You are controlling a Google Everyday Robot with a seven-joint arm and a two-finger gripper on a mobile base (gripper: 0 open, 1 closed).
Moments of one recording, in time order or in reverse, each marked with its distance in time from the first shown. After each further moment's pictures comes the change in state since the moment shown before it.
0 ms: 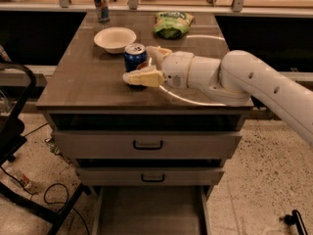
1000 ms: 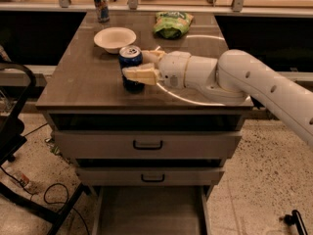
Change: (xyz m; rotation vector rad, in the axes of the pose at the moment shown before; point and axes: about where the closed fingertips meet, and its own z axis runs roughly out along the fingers) arm -0.003 0.005 0.006 -0.014 -0.003 -0.002
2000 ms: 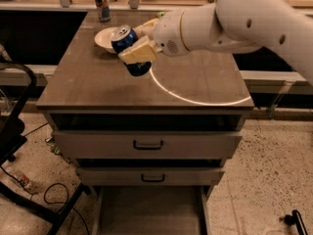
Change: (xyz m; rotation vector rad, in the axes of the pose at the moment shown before) arm -0.063 0.005 -0.005 -0.010 0.296 -0.199
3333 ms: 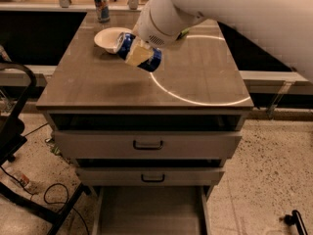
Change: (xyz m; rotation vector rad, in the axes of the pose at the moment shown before) arm 0.015 -0.013 0.009 0.083 0.466 -0.283
